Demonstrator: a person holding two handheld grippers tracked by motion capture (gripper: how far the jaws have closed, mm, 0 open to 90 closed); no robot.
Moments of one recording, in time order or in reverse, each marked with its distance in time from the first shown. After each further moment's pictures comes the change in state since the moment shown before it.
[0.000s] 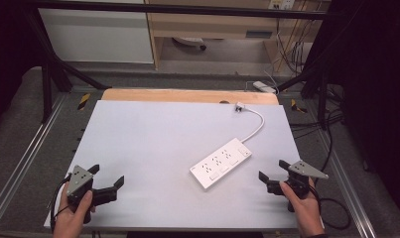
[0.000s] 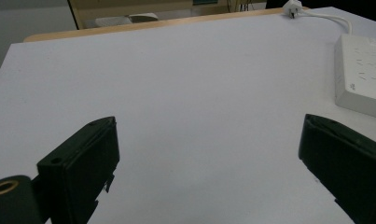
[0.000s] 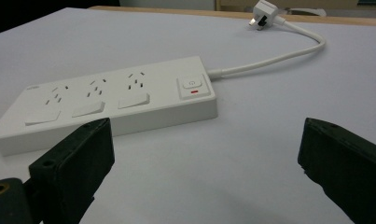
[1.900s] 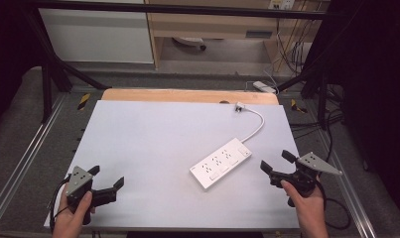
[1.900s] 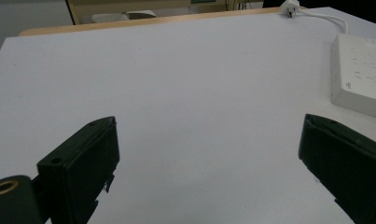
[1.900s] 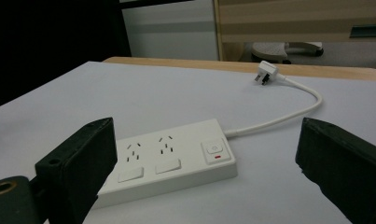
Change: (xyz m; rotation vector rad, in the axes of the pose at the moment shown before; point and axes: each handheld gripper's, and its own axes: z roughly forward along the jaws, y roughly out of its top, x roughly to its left) left arm 0.000 -0.002 -0.001 0.008 -0.011 -0.009; right arm 0.024 0.050 -0.025 -0.127 0.010 0.043
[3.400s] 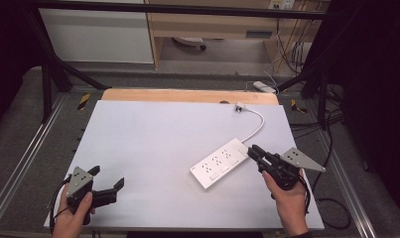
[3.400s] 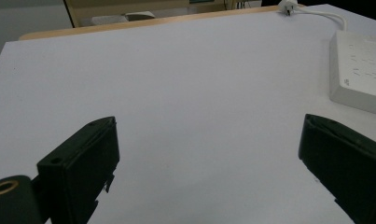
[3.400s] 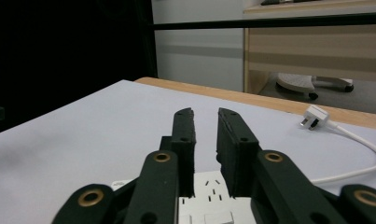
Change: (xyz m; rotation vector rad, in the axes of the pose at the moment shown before) left arm -0.002 0.000 -0.001 -0.001 -0.002 0.023; right arm 0.045 0.019 0.022 -0.089 0.103 -0.084
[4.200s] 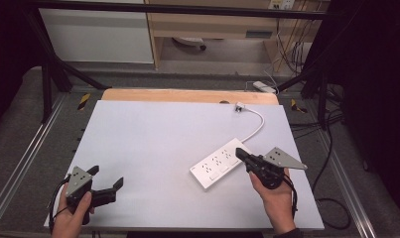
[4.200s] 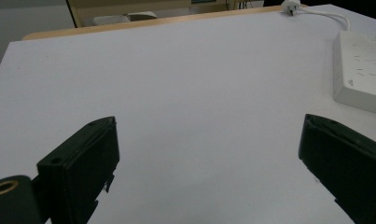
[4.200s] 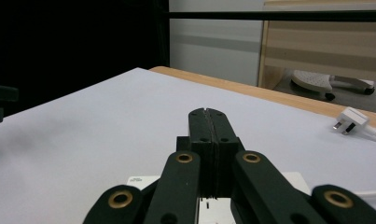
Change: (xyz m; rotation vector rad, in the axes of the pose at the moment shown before) left arm 0.002 0.000 0.000 0.000 0.008 -0.004; right arm 0.022 -0.005 0.024 0.042 0.050 -0.052
